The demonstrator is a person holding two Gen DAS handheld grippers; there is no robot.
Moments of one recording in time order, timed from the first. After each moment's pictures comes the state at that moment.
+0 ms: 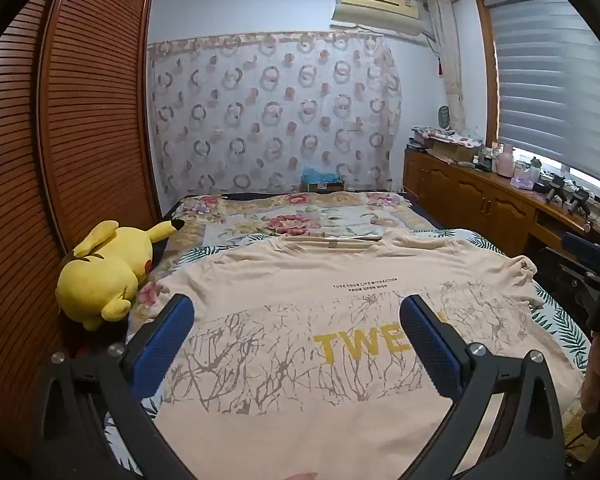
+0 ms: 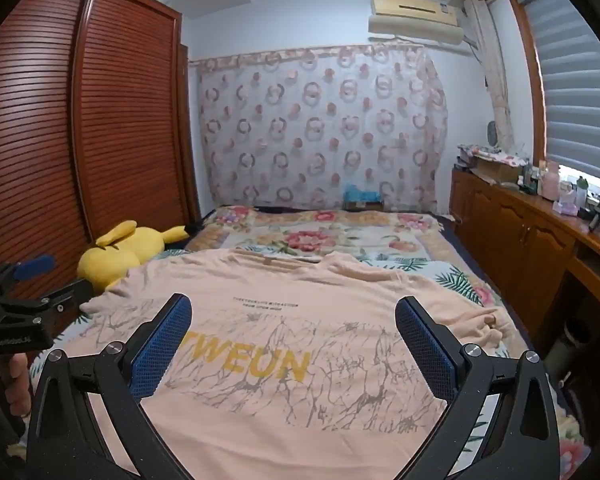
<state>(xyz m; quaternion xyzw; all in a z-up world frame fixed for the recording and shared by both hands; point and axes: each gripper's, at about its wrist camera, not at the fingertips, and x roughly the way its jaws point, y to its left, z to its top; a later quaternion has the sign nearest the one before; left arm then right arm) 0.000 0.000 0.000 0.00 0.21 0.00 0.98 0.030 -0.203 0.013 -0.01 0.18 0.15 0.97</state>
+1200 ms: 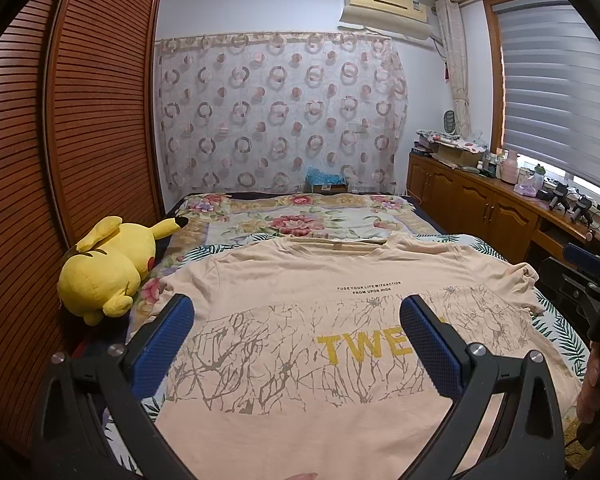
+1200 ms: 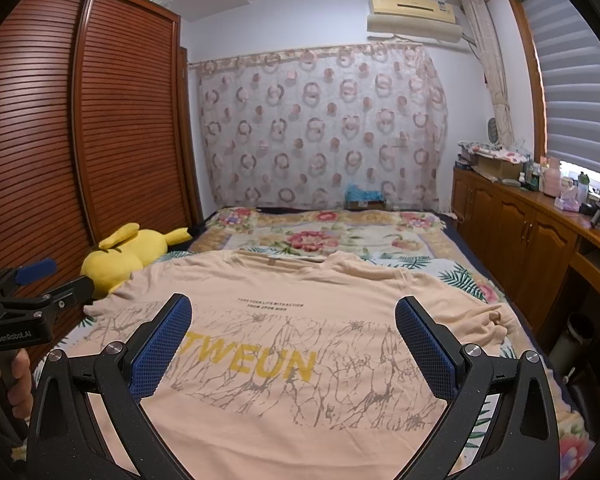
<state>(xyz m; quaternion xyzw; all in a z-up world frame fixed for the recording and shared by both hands) -0.001 0.006 0.001 -0.02 0.21 0.01 0.98 0.029 -0.203 0.014 -0.01 0.18 0.15 0.97</state>
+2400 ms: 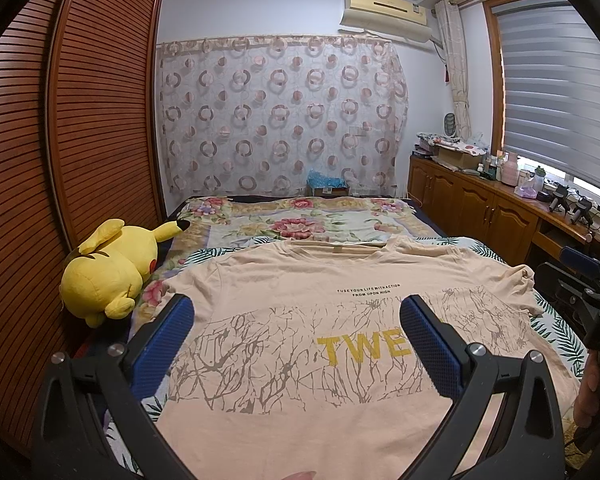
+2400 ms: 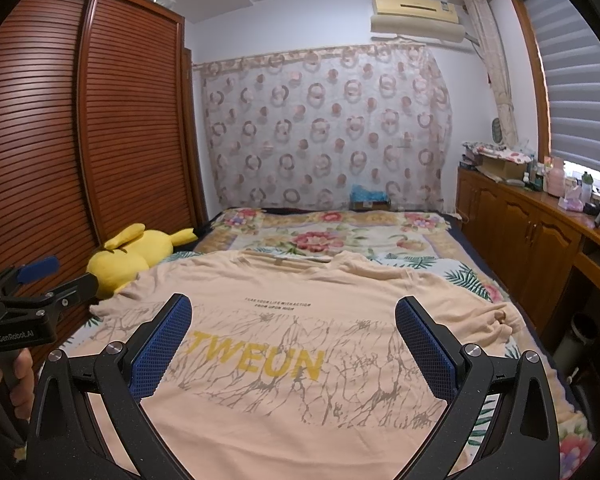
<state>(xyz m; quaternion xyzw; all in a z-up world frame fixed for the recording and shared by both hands) -0.003 0.004 0.007 -0.02 0.21 0.01 0.98 0.025 -0.190 0.014 0.00 0.18 0.15 0.97</state>
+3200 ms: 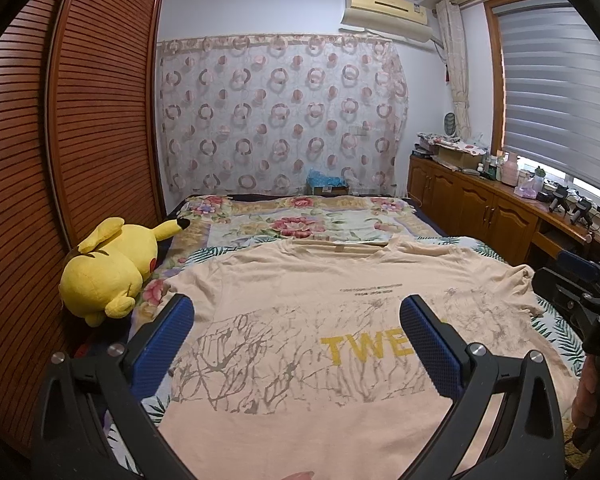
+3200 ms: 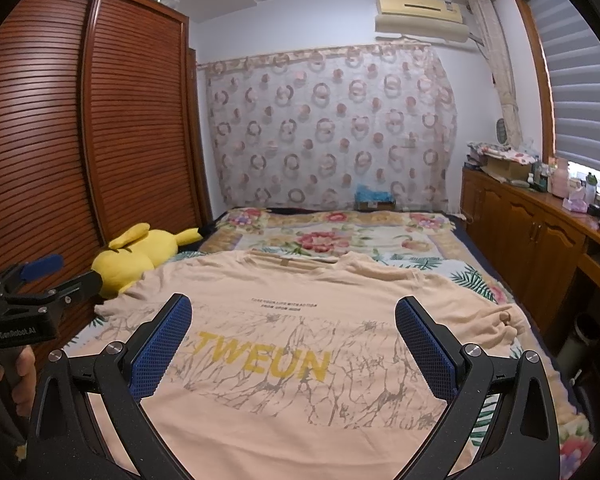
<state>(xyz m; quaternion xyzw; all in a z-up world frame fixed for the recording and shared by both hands) -0.002 0.008 0.007 -0.02 0.21 0.01 0.98 0.025 -0.167 0.013 0.00 0.18 0.16 0.97</state>
